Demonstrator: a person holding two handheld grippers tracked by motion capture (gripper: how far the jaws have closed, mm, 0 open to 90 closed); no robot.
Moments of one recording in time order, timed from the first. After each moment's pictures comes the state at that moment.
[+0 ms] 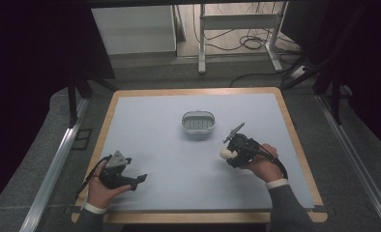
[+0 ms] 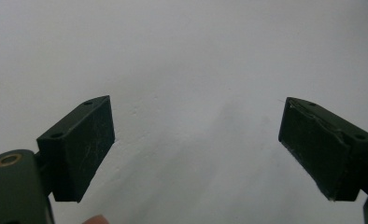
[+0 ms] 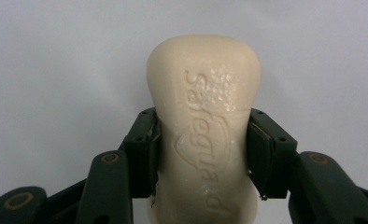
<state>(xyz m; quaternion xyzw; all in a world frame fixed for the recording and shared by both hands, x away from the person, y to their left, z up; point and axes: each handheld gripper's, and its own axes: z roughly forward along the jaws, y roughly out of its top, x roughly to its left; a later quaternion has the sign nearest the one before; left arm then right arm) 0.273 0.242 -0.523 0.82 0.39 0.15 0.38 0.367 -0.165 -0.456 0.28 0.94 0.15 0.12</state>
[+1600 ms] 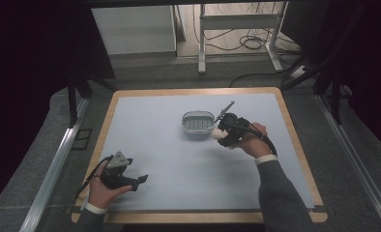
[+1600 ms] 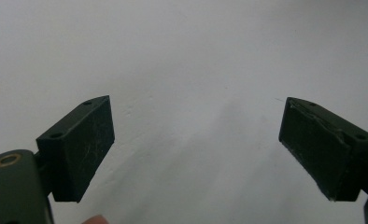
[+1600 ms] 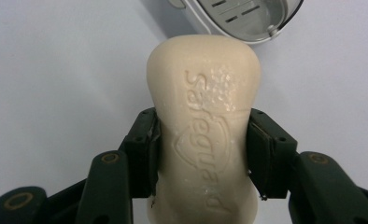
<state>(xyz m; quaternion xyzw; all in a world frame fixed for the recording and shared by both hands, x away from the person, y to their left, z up) 0.274 0.239 -0.525 0.83 0.39 0.15 0.38 0.419 -0.137 -0.429 0.25 0.94 0.17 0.14</state>
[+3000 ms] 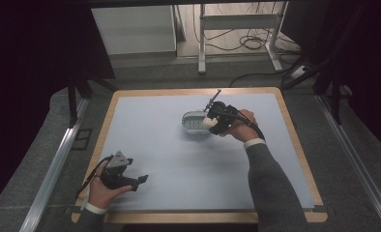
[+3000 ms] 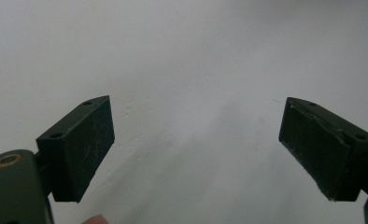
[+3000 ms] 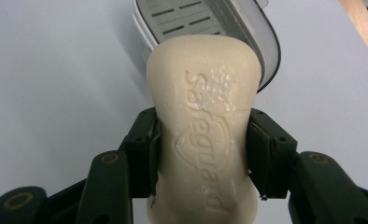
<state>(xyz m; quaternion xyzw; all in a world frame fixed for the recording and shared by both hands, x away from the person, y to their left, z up) 0.274 0.239 -0.525 0.83 0.39 0.15 0.38 0.456 -0.103 -0.421 0.22 0.95 0.16 0.15</state>
